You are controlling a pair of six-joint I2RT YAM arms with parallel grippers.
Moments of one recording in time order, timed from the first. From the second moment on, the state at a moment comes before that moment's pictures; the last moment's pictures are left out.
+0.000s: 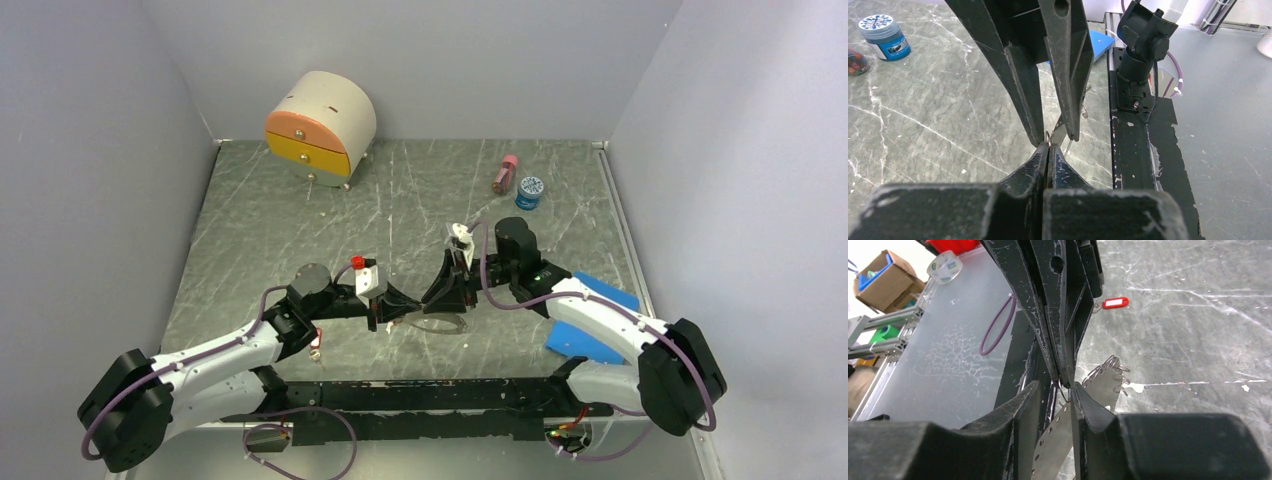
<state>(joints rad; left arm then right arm) -0.79 0.98 0.37 0.59 0.68 -0.04 0.61 1.18 0.64 0.21 -1.14 0.07</state>
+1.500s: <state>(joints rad) -0.79 0.91 0.47 0.37 0.58 -0.01 0.67 1.19 0.68 0.08 -0.95 0.01</state>
